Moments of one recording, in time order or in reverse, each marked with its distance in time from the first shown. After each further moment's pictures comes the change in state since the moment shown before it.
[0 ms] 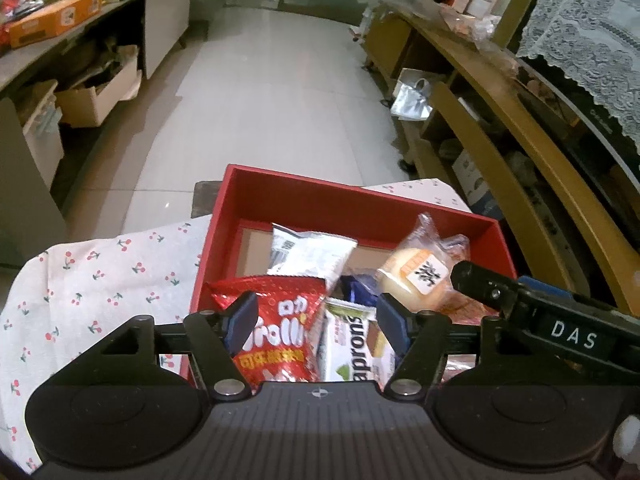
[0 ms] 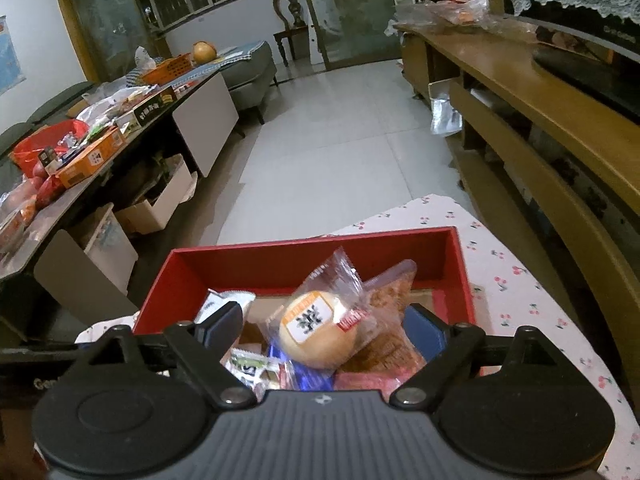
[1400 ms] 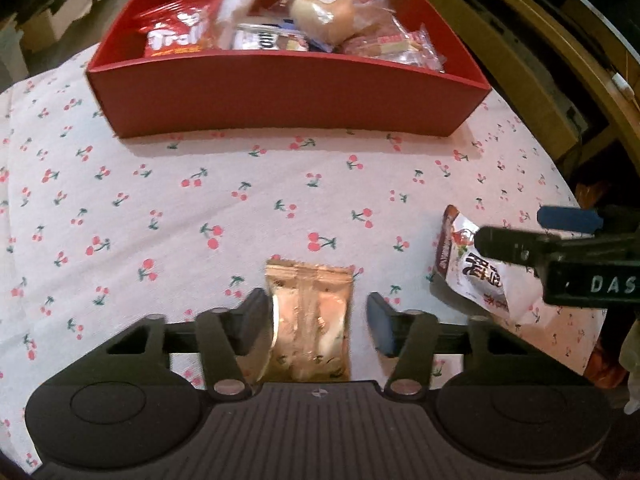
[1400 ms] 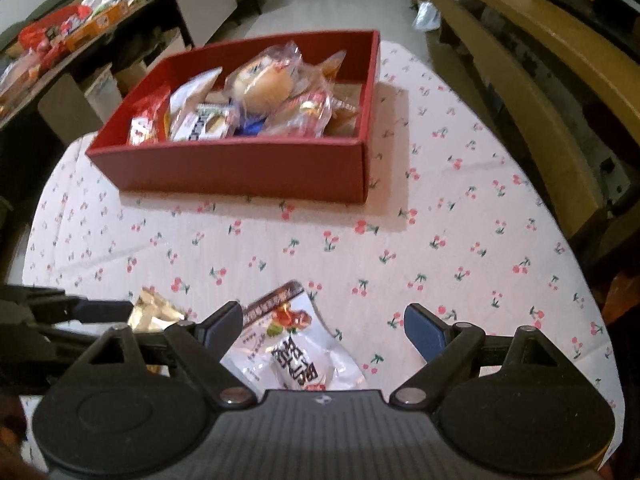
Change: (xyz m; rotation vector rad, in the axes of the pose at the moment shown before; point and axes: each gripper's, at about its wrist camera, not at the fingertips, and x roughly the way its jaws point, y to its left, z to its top) left arm -0.013 -0.038 -0.161 0.148 0.295 -0.021; right arm -0.076 -0.053 -0.129 -0.125 0.314 -0.051
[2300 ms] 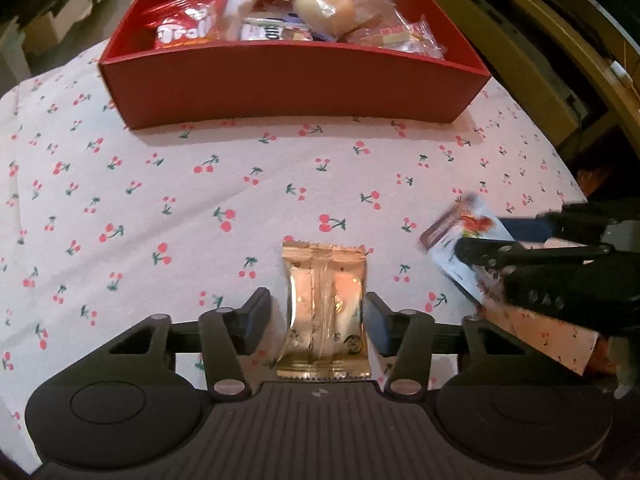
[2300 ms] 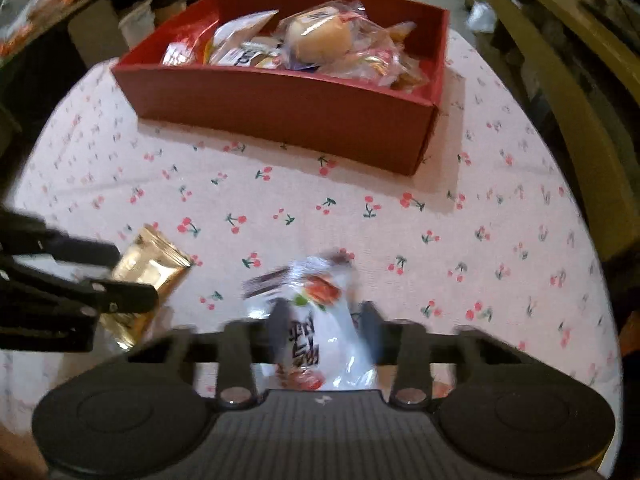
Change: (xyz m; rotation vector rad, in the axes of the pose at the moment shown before) left arm -0.003 0.002 -0.006 0.020 0.013 0.014; right arm 0.024 0.022 -0.015 -0.157 0.062 0.009
